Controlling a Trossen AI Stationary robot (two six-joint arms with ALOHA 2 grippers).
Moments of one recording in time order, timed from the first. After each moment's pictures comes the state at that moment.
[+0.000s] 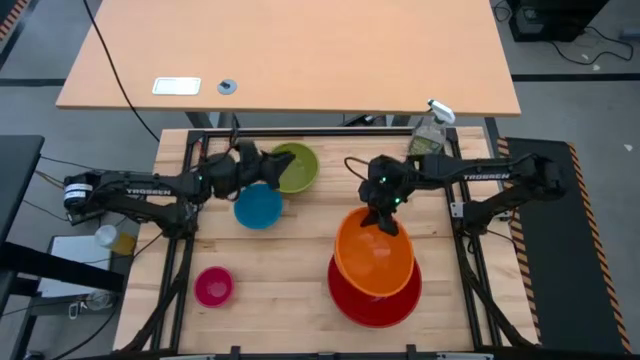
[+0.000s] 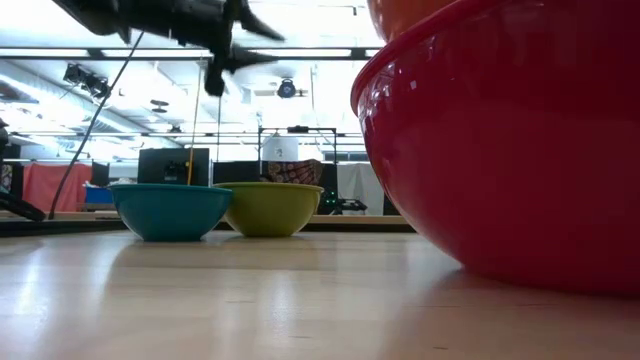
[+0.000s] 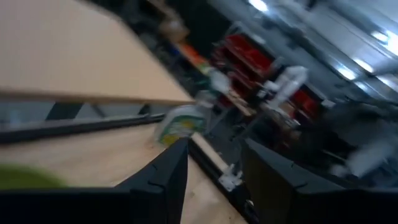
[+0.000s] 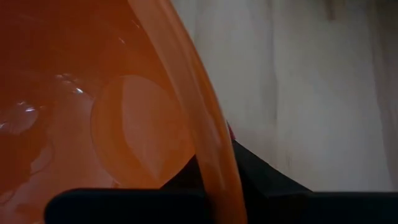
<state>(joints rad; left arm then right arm) 0.16 1.08 0.64 0.47 -0.34 -0.67 -0.12 1.35 1.08 -0.65 -0.48 0.14</state>
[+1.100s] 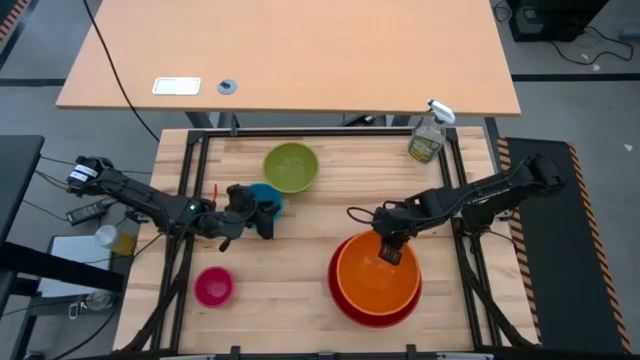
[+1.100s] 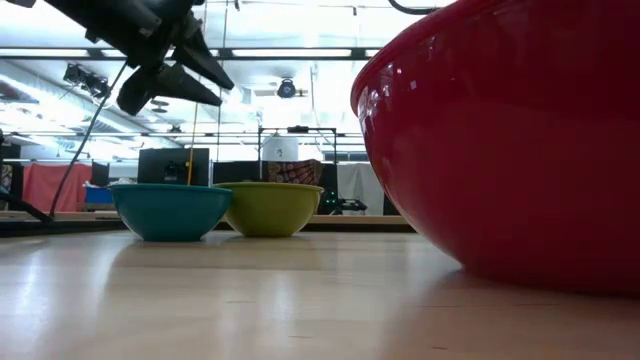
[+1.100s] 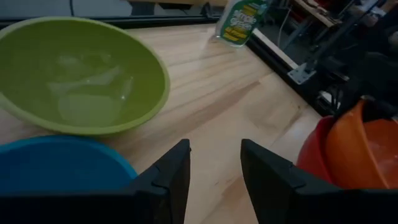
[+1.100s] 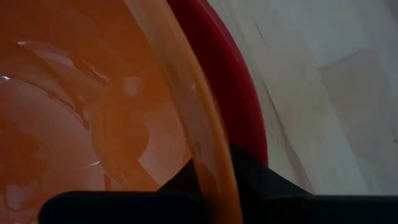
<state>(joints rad) -0.32 1.05 0.64 -0.20 -0.77 -0.99 0.21 1.36 0.95 -0.80 -0.07 0.69</state>
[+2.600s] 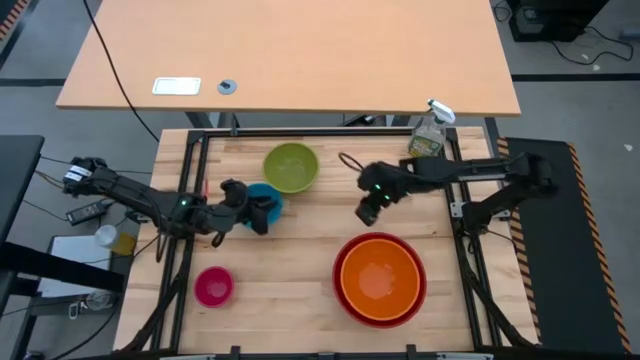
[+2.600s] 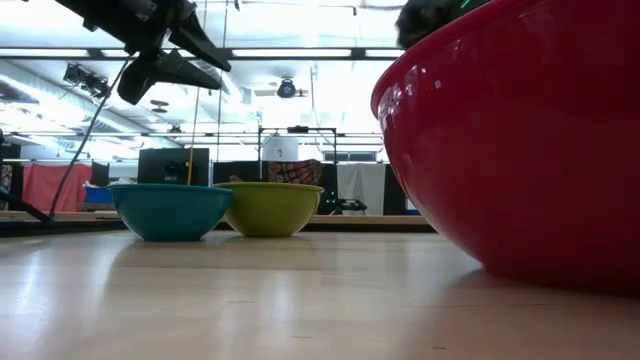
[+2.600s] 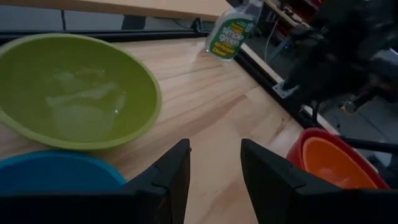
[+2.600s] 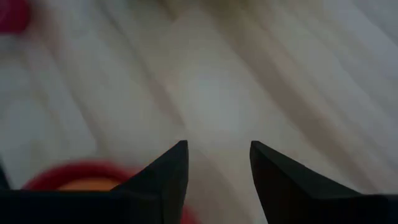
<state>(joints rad) -0.30 0.96 0.64 -0.19 -0.77 -0.95 -0.08 1.42 1.18 -0.79 -0.01 0.62</state>
